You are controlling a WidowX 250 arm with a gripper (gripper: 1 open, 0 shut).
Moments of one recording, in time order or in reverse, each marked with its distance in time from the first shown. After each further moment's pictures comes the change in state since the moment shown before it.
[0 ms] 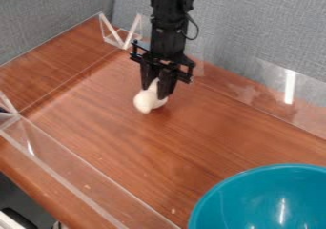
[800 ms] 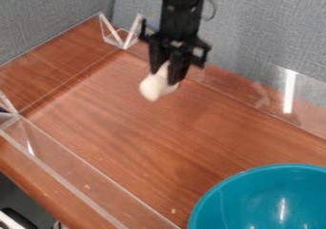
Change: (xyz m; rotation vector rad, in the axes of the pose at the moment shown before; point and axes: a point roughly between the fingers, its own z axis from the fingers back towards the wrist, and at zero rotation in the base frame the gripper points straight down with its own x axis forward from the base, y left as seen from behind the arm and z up) arm -0.027 -0.046 0.070 0.055 -0.128 -0.090
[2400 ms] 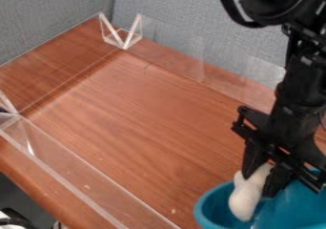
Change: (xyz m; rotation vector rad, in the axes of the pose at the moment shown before) arm -0.039 -0.150 -0.051 -0.065 0.091 -0.182
